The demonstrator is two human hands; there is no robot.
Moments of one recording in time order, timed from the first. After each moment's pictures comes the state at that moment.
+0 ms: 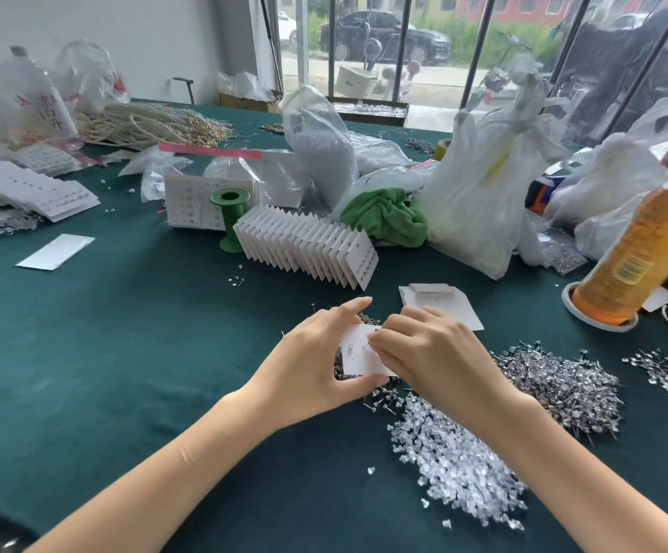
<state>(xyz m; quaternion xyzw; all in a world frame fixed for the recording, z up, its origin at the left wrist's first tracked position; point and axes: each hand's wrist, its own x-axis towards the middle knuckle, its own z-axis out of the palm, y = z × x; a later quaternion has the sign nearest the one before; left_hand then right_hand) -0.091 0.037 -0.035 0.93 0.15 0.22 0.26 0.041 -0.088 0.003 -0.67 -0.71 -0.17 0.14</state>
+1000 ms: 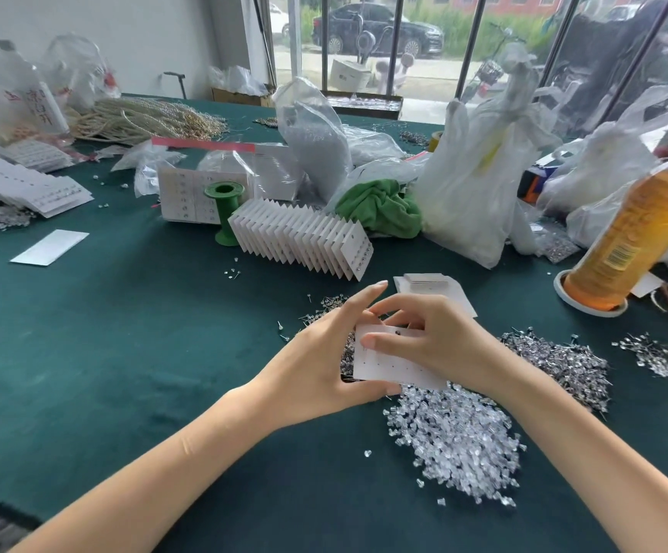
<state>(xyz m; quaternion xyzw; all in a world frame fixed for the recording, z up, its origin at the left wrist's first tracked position) -0.093 0.024 -0.029 0.91 0.09 0.20 0.36 0.053 -0.087 0.001 -0.73 -0.52 0.23 0.38</state>
